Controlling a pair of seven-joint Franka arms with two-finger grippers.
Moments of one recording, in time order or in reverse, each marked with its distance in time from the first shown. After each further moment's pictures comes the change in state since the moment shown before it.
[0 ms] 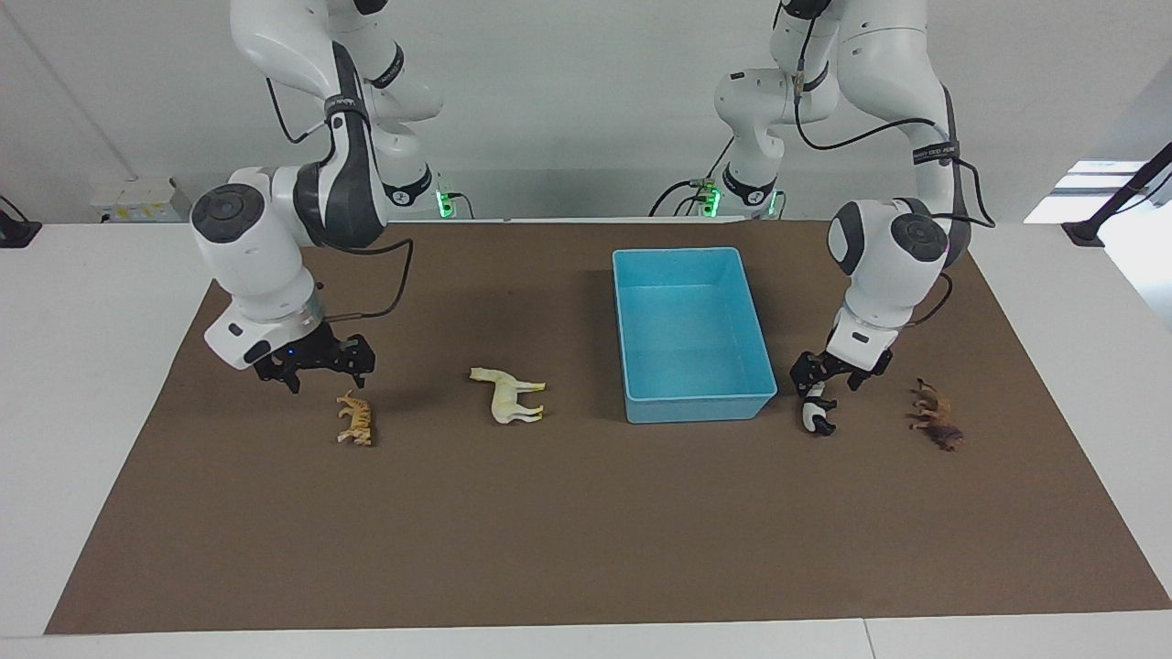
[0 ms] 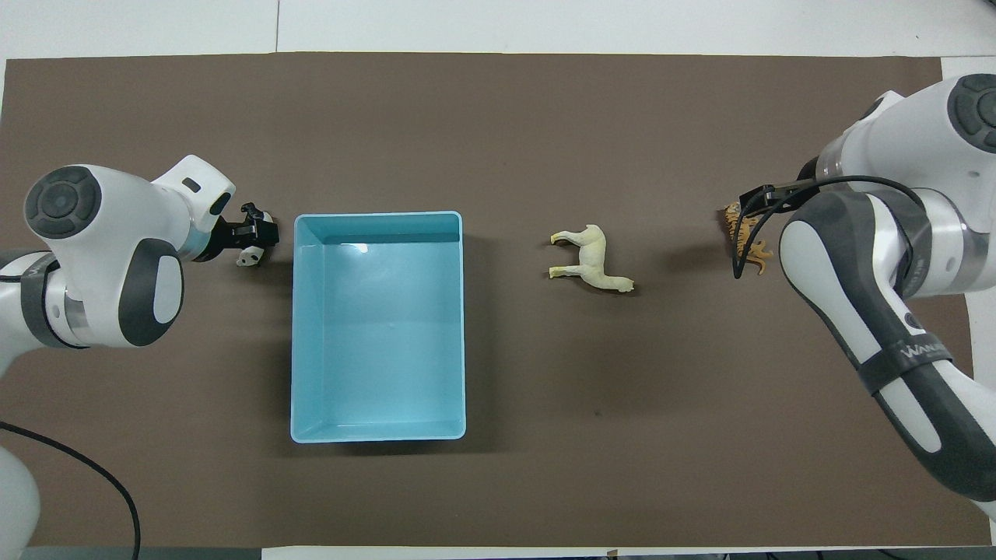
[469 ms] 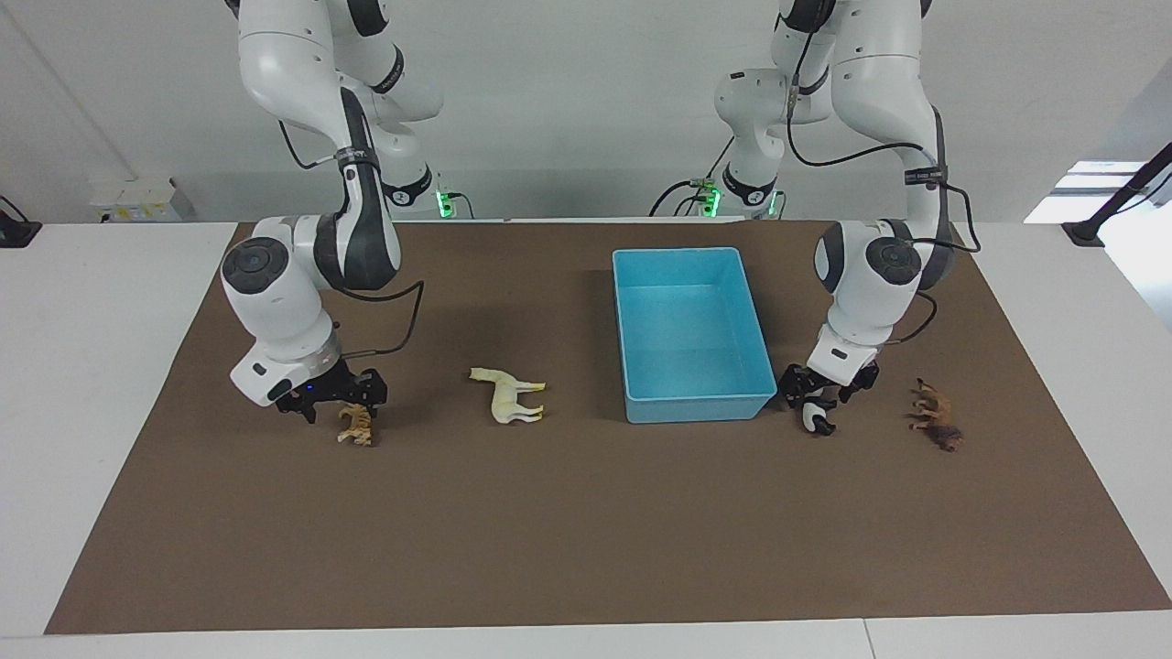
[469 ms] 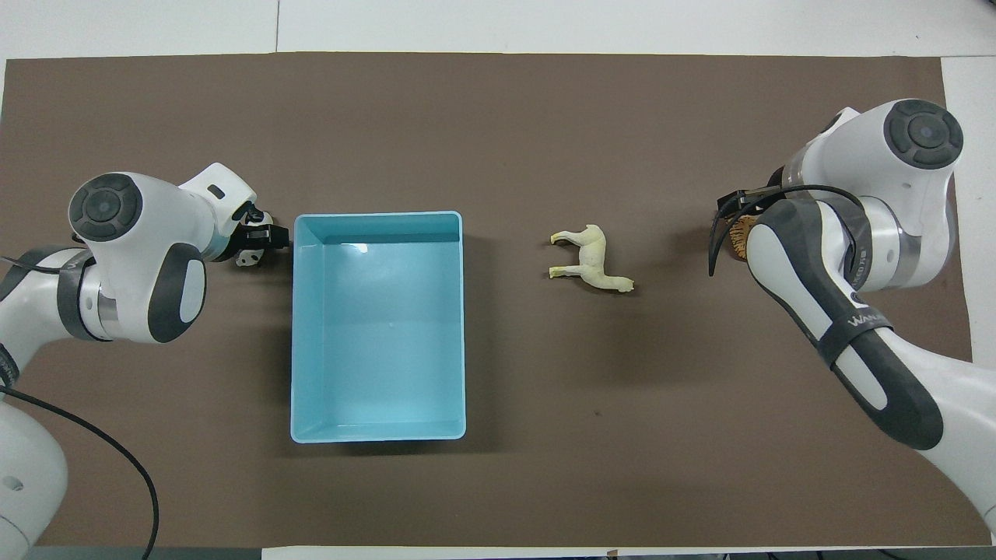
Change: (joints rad) left arm -0.004 0.068 0.009 0.001 0.075 0.080 0.000; right arm -0.001 0.108 -0.002 -0.015 0.002 0.123 0.000
